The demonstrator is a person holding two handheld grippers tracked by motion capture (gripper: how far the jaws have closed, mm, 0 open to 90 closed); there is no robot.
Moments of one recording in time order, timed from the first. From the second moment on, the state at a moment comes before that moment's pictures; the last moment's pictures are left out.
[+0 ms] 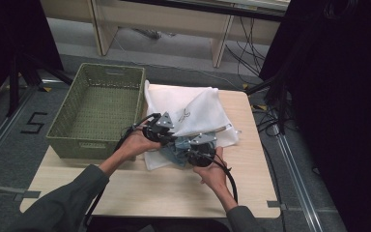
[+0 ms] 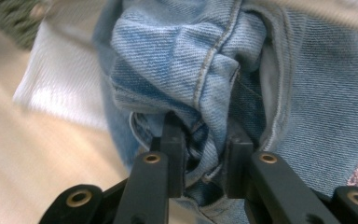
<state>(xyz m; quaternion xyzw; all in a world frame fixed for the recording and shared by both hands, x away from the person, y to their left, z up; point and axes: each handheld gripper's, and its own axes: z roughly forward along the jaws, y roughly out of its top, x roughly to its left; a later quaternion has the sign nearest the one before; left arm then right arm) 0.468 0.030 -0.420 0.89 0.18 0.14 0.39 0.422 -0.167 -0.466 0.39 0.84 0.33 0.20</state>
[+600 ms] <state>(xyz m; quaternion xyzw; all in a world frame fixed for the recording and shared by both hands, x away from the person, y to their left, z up) 0.423 0.062 -0.414 0.87 0.21 0.19 0.40 0.429 -0.174 -0.468 0.39 0.84 0.34 0.17</state>
